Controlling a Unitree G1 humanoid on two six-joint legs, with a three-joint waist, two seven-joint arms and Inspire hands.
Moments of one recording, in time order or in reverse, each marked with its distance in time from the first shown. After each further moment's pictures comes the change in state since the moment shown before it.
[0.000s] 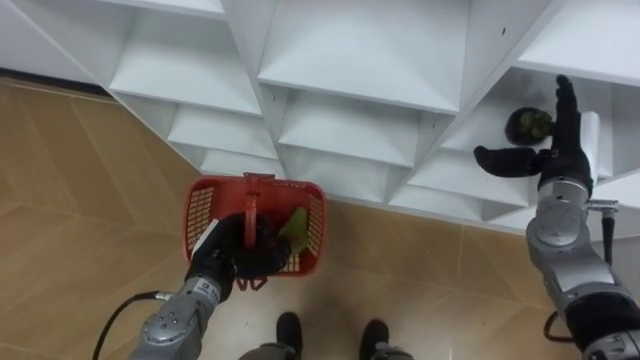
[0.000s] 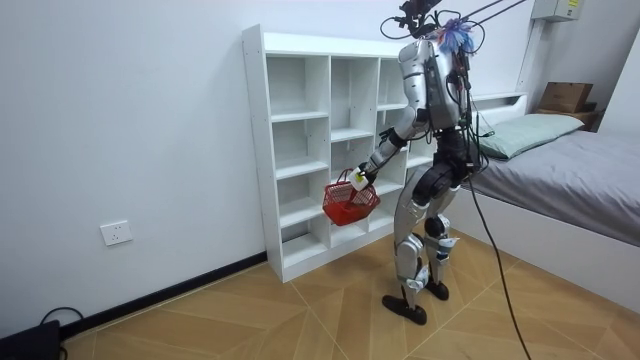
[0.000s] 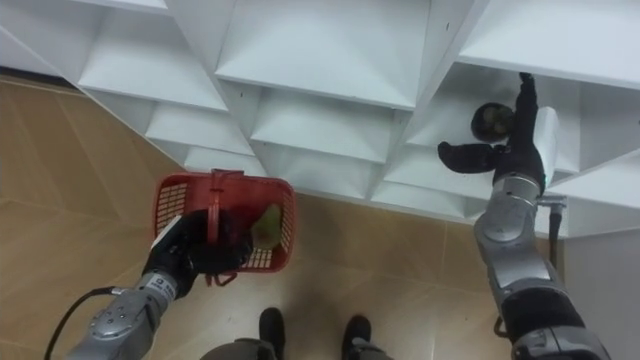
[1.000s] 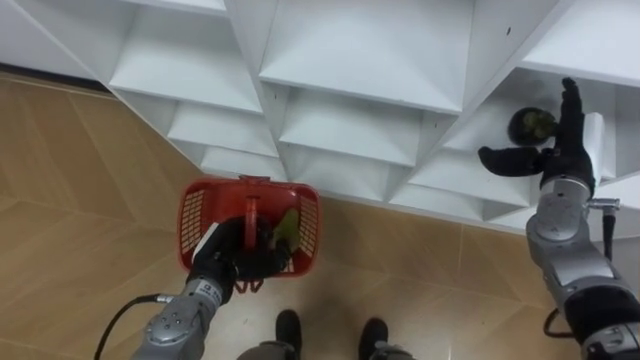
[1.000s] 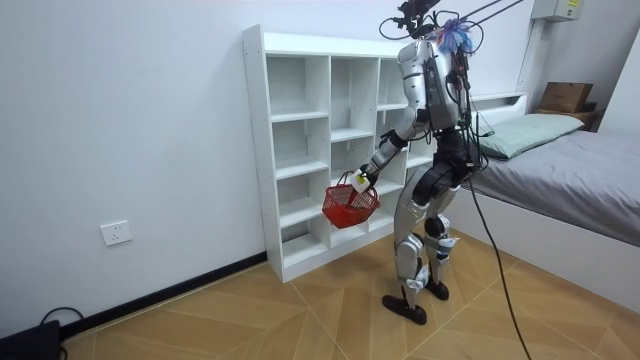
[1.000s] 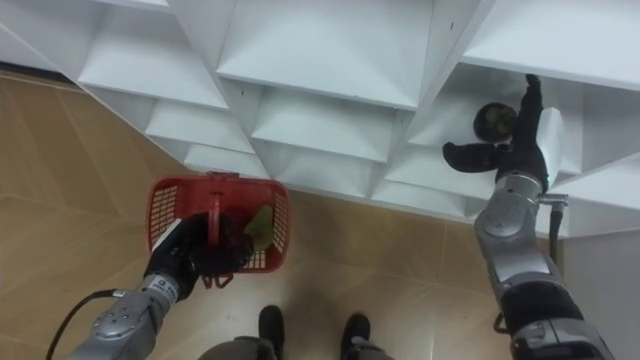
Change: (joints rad) left arm -0.001 -0.004 -0.022 0.001 -0.003 0.022 0.024; right arm -0.020 0.000 0.001 0.057 0.001 0.031 -0.014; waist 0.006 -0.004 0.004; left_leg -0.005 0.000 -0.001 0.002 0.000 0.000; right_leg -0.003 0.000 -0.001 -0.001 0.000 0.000
